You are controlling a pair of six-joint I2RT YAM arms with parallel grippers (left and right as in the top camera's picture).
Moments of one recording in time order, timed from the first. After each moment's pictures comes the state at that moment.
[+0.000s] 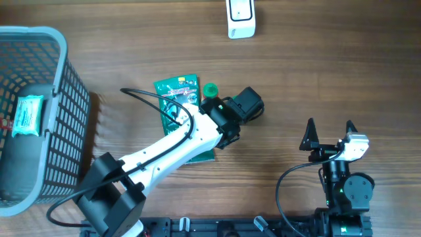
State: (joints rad) left arm -0.86 1.73 1.32 -1.00 -0.35 -2.09; right arm -0.02 0.03 0.01 0.00 0.01 0.11
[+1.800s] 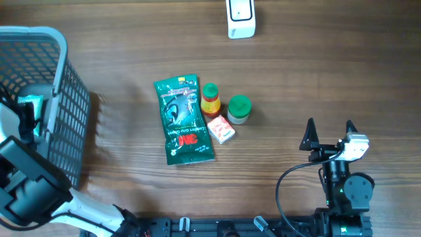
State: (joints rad) left arm 0.75 1.89 1.32 -0.67 -0.24 -0.96; right arm -0.02 0.03 0.01 0.00 0.01 0.11
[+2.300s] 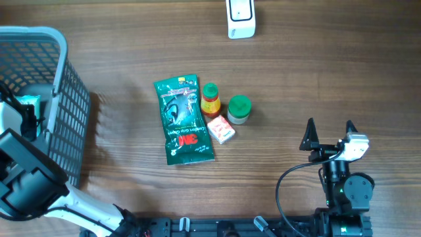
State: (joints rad) left arm 0.75 1.96 1.32 -0.58 -0.22 -0.90; right arm -0.02 0.03 0.01 0.00 0.01 0.11
